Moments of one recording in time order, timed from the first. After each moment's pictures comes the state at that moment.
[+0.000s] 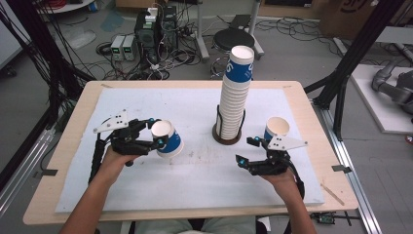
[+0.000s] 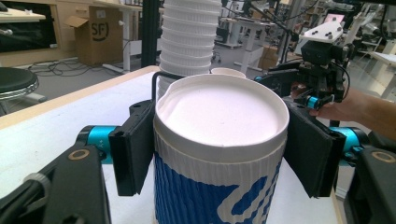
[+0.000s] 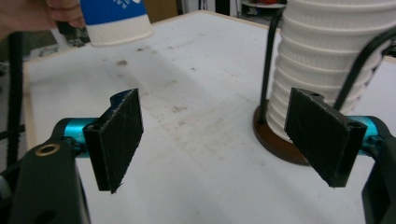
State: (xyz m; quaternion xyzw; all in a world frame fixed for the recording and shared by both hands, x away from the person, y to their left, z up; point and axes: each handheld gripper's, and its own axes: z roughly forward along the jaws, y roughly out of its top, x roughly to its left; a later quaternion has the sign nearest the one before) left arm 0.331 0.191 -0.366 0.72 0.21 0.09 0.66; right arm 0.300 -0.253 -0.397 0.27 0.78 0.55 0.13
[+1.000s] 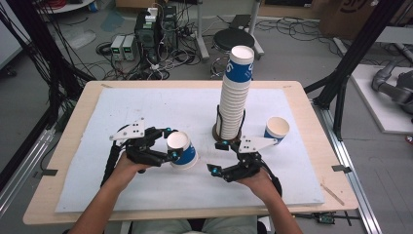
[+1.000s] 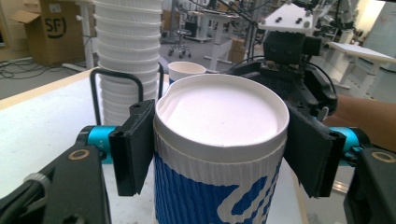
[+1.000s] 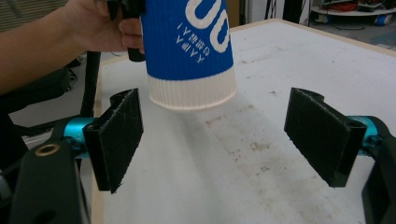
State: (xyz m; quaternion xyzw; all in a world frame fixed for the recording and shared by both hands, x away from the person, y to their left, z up) left arm 0.318 0.153 -0.372 0.74 0.15 0.04 0.66; right arm 0.301 -0.181 -0.397 0.18 0.79 0.58 0.05
